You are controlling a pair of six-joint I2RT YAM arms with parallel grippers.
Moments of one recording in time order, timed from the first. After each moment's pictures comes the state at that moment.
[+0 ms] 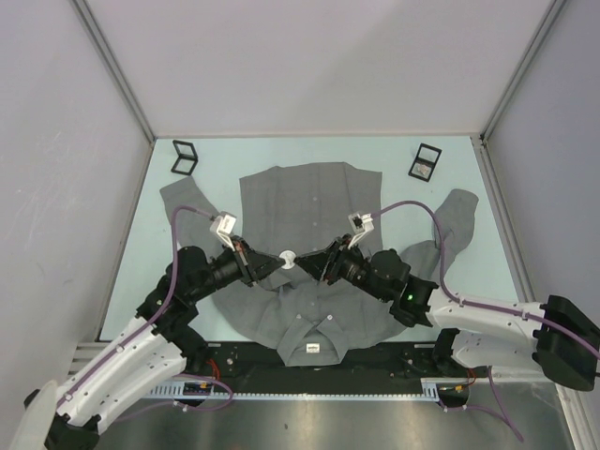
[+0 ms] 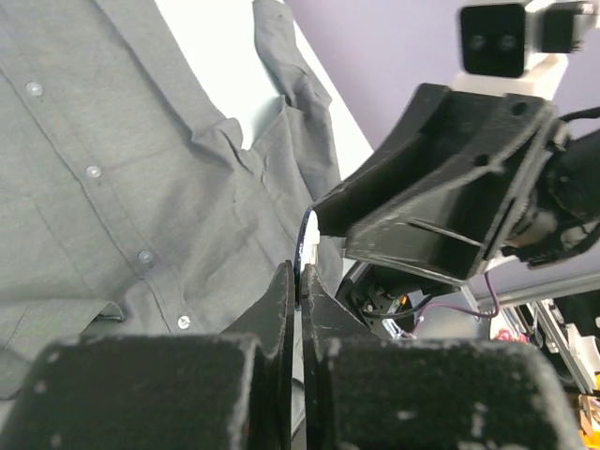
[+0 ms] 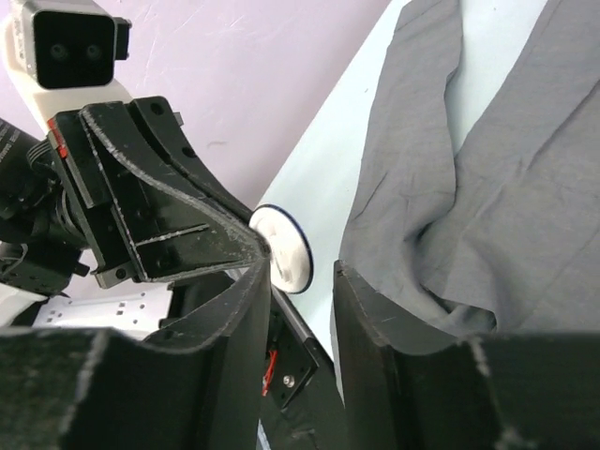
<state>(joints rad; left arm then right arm) -0.66 0.54 0.49 -0.08 0.29 -0.73 1.08 1.09 0.54 0.55 0.11 0.81</state>
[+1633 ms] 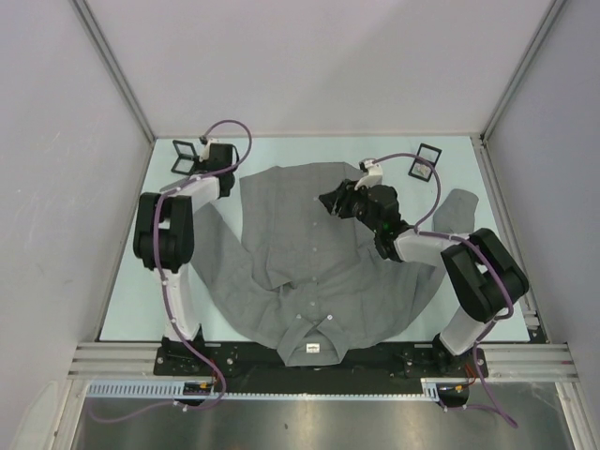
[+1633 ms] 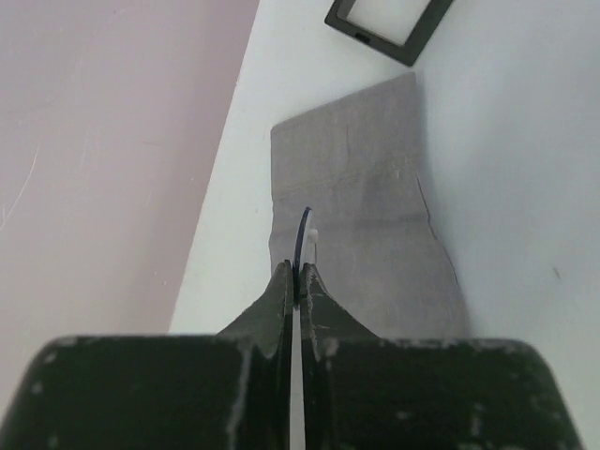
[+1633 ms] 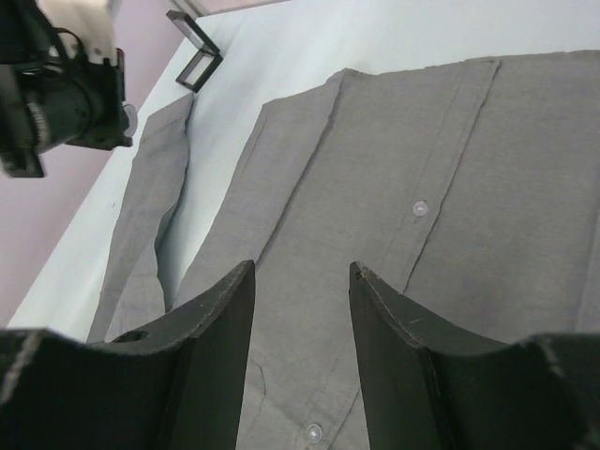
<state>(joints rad) -0.14 1.99 1.36 -0.14 -0.86 0.12 0.55 1.66 0.81 0.71 -0.10 0.52</state>
